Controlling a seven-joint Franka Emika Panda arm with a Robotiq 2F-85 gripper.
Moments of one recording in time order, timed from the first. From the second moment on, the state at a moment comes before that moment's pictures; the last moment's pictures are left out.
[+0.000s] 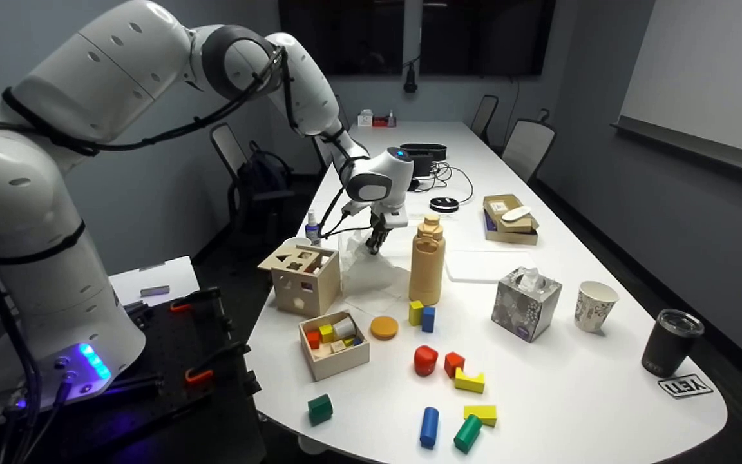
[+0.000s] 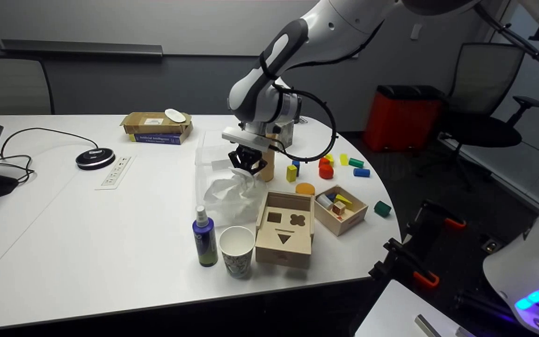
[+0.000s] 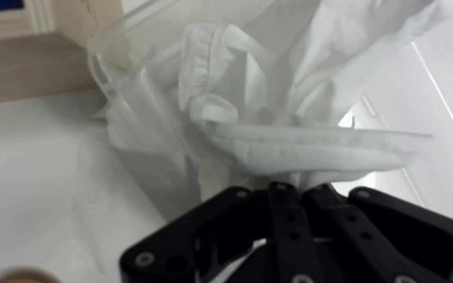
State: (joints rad) arm 0.07 0.93 0.03 -1.59 0.45 2.50 0.80
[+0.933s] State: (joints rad) arm 0.06 1.07 0.04 -1.45 0.45 2.74 0.79
